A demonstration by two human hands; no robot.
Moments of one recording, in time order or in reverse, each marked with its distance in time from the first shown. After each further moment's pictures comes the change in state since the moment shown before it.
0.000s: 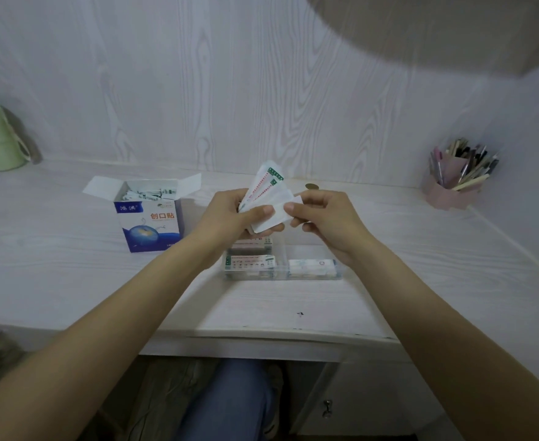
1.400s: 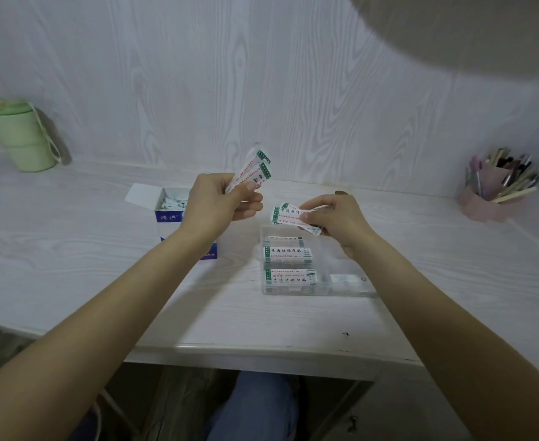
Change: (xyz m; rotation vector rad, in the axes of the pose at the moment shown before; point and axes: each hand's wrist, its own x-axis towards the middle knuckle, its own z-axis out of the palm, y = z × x) left_hand 0.018 0.010 -0.071 0.018 0.260 0.114; right_hand 0.054 0.008 0.041 -0.156 0.095 0.102
